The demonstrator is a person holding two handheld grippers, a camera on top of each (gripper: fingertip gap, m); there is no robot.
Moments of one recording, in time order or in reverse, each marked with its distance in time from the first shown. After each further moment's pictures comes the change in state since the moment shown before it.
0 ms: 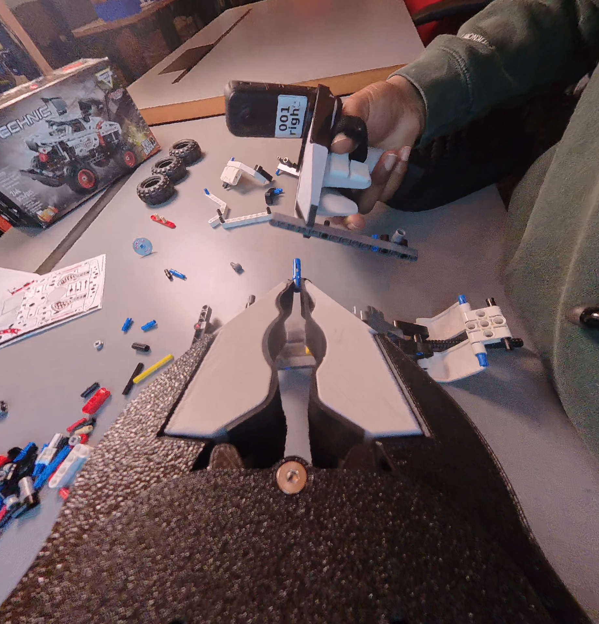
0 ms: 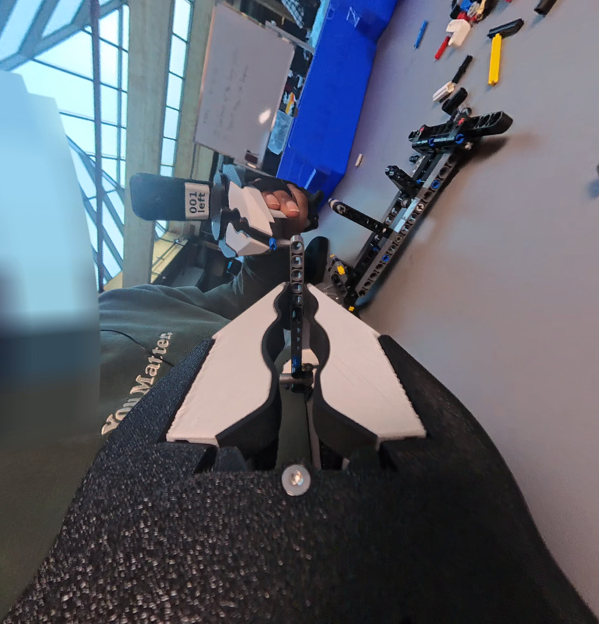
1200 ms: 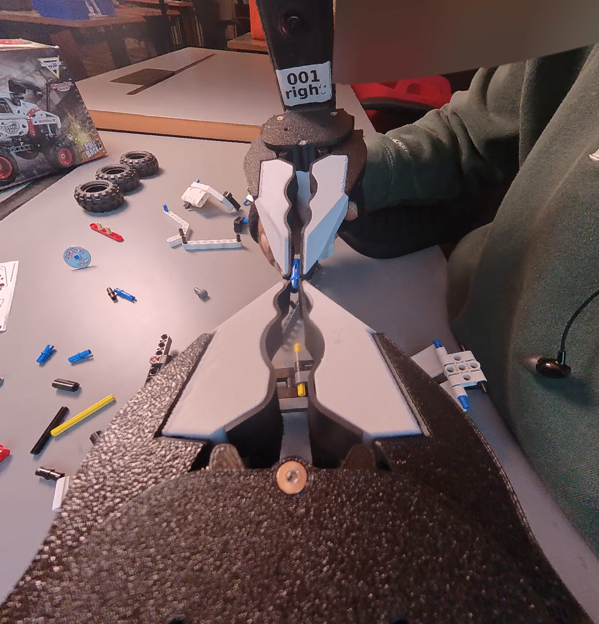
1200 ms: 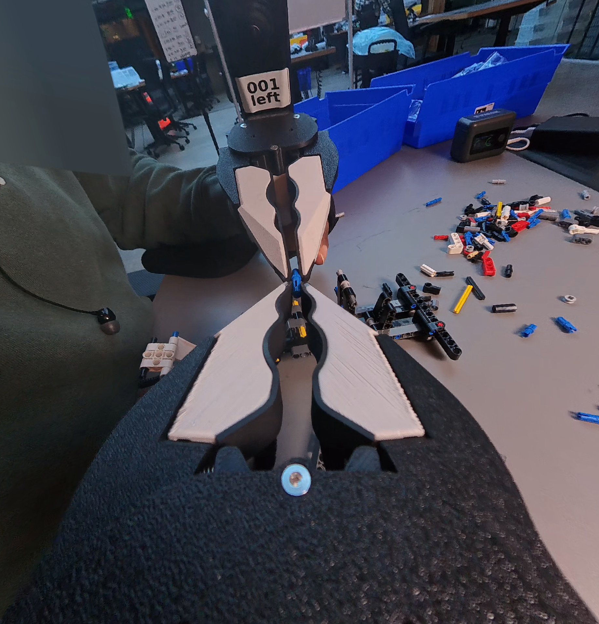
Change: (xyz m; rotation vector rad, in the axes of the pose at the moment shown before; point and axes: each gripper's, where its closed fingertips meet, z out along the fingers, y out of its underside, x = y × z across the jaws) left arm -0.003 -0.013 0.020 0.124 0.177 -0.189; right arm -0.018 -0.014 0.036 -0.105 0.156 -1.004
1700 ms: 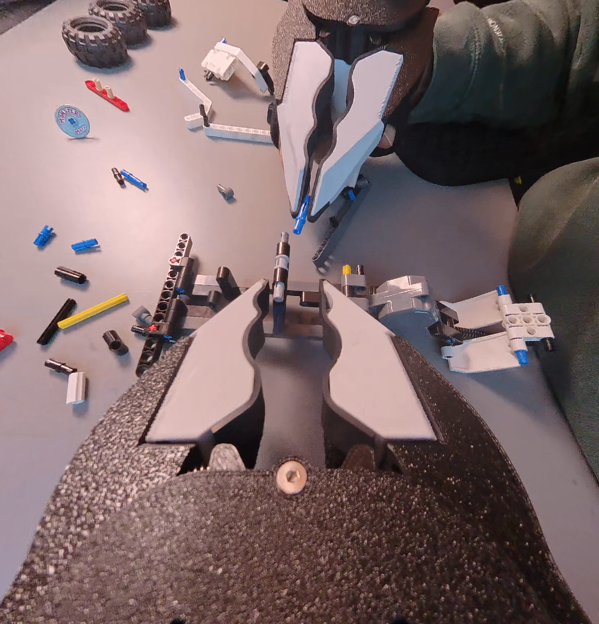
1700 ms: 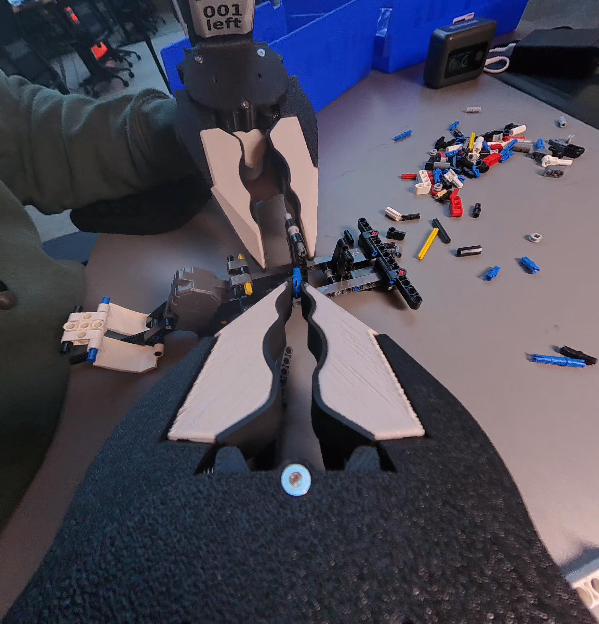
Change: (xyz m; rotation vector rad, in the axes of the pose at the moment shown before) left arm -0.029 0.061 -0.006 -0.246 -0.075 -0.122; right arm 0.035 0.038 0.003 -0.156 0.095 0.008
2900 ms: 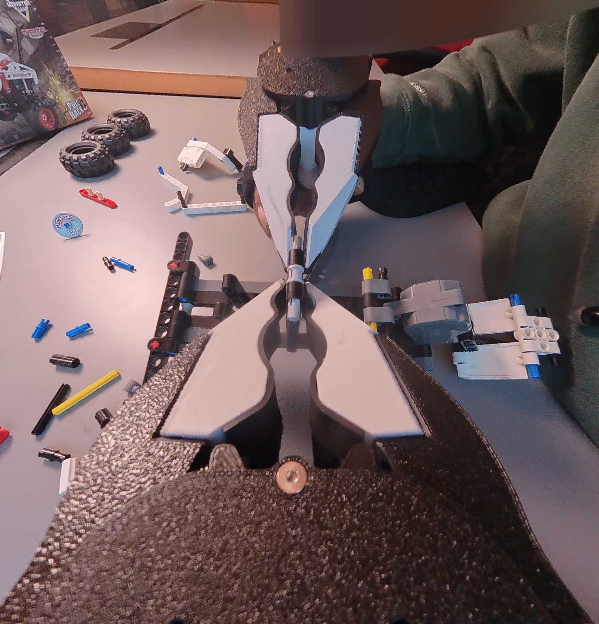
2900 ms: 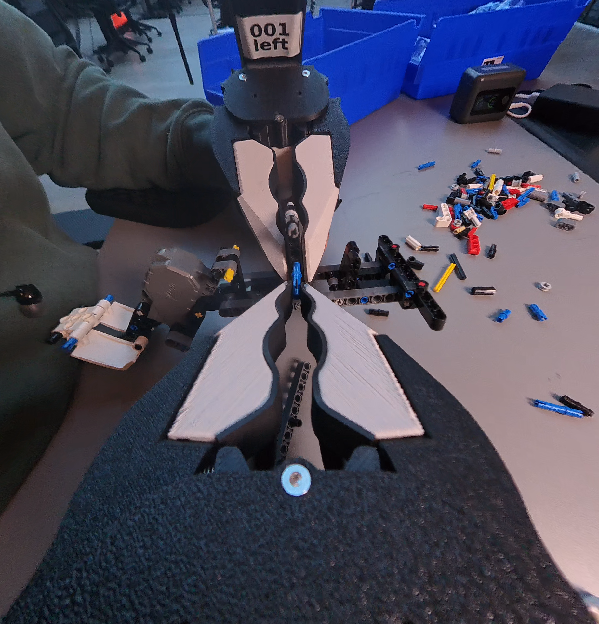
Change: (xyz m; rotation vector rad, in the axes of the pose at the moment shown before) left arm 0.020 -0.027 0.005 0.167 0.070 0.159; right arm -0.021 -0.012 0.003 0.001 -0.032 -0.130
